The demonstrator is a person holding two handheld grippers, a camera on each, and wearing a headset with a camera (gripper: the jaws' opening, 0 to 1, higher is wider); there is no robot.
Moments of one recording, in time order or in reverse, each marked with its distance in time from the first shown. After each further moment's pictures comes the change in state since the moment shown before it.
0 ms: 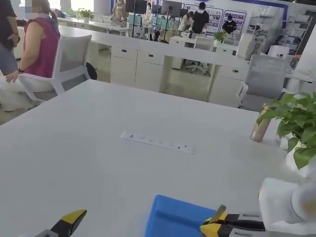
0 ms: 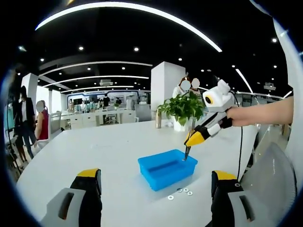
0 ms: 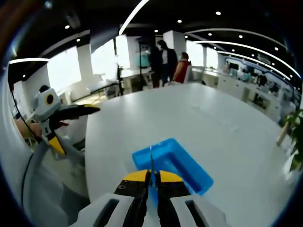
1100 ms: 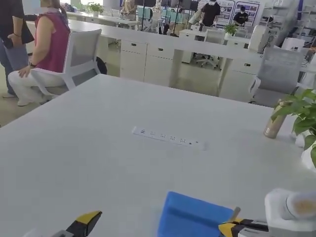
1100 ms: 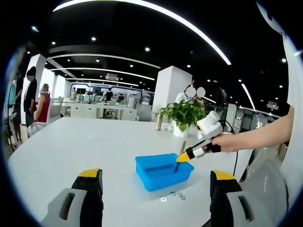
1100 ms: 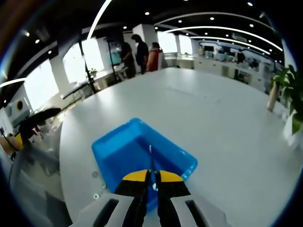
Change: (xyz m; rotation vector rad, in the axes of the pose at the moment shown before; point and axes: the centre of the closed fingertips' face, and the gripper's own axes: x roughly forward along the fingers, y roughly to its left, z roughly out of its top) left arm 0.001 0.006 -0.004 -0.157 -0.003 -0.007; right arm 0.036 -0.057 -0.051 0.189 0.043 -0.122
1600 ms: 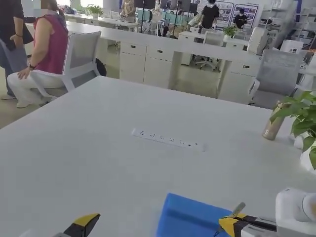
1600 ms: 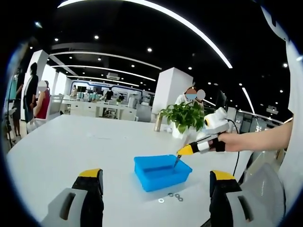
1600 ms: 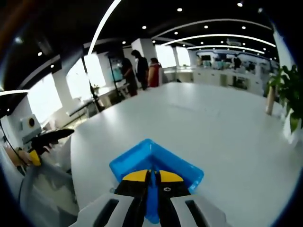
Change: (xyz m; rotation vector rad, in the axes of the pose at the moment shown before) left arm -0.001 0.000 0.001 -0.033 -0.011 -0.011; right arm -0.028 0.028 0.036 0.052 -0.166 0.051
